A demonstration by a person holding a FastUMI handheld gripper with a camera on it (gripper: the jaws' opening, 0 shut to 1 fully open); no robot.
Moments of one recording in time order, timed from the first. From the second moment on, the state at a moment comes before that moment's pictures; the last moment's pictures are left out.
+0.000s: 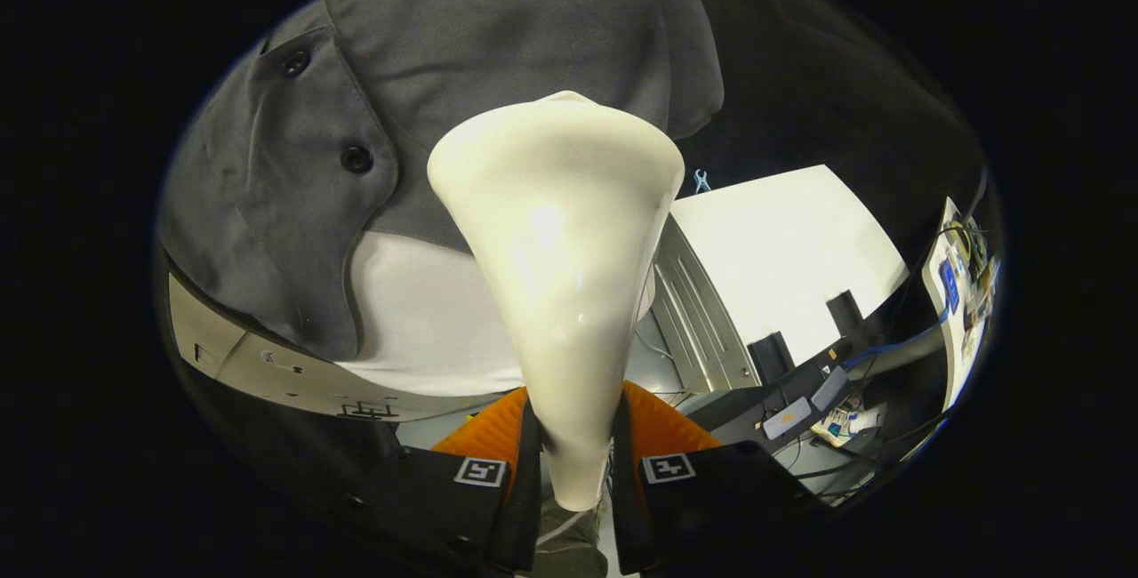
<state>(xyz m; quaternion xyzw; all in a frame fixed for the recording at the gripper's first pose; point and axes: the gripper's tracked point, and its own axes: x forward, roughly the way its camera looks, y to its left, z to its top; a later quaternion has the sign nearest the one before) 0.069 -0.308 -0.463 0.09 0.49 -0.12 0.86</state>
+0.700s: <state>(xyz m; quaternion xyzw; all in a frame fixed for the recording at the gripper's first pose) 0.055 -0.257 -0.335 0.09 0.39 -0.13 0.91</state>
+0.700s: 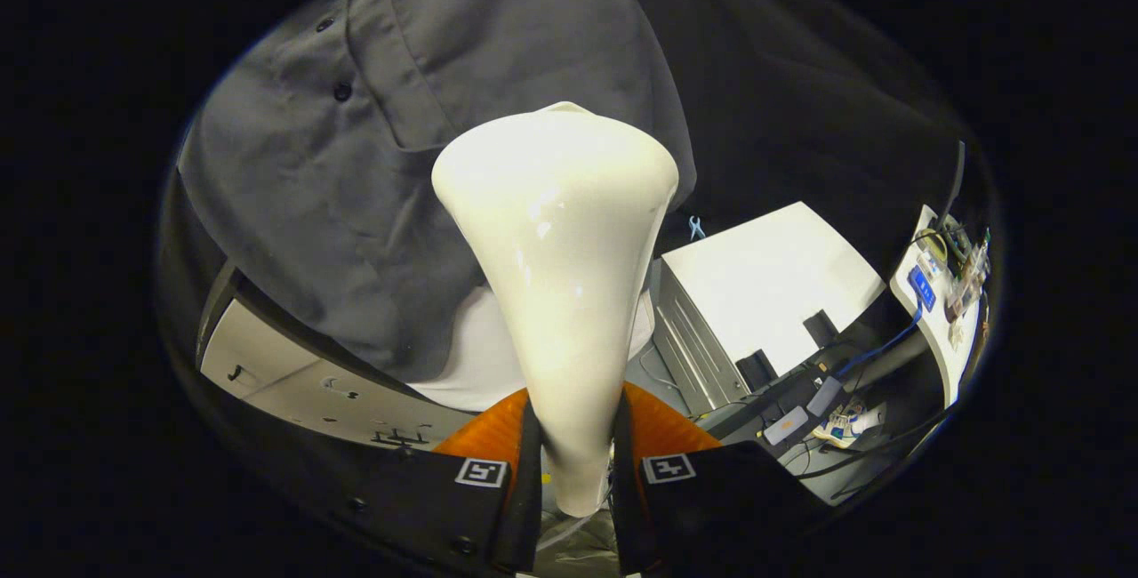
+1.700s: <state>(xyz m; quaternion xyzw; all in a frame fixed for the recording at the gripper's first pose) 0.040 -0.094 -0.101 0.04 0.18 -0.11 0.98</state>
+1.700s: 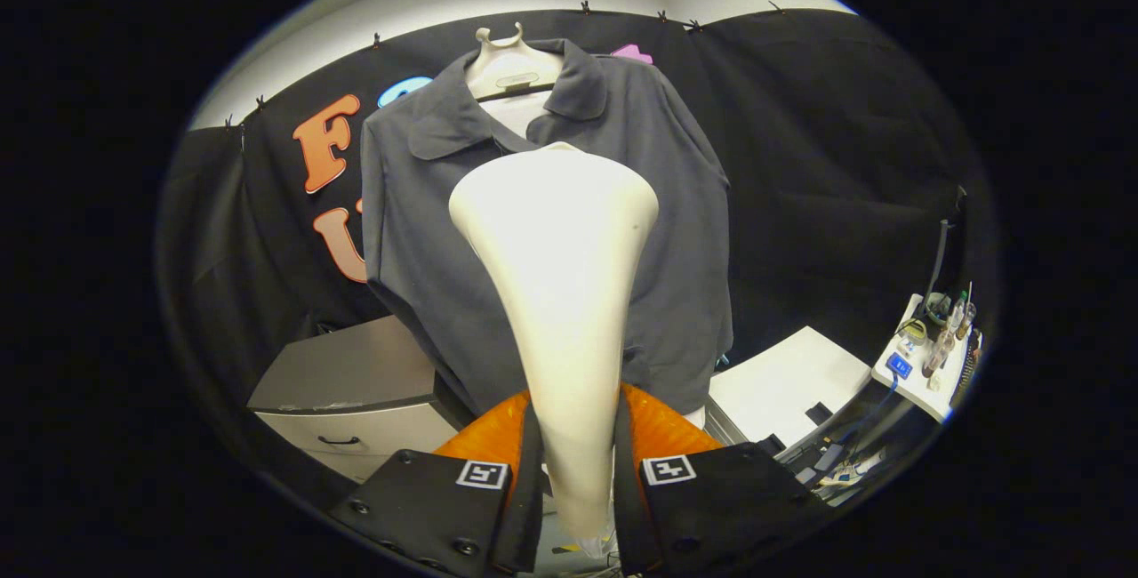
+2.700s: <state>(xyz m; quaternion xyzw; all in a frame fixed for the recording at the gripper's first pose) 0.018 -0.039 -0.029 0.02 0.10 -0.06 0.99</state>
